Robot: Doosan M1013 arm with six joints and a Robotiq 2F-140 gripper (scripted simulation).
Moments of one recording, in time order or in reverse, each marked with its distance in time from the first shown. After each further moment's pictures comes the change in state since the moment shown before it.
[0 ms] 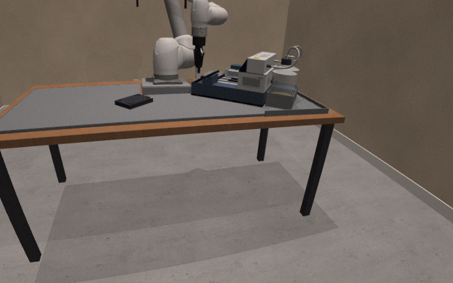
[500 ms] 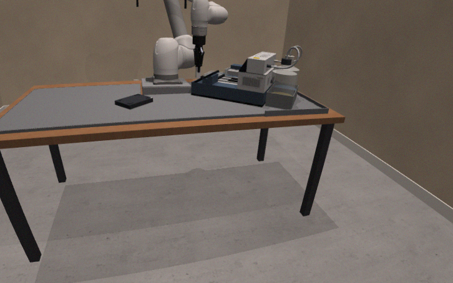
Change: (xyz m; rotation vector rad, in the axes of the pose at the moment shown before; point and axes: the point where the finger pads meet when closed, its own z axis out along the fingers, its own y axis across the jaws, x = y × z) arm 0.000 0.000 -0.005 0.000 0.000 0.000
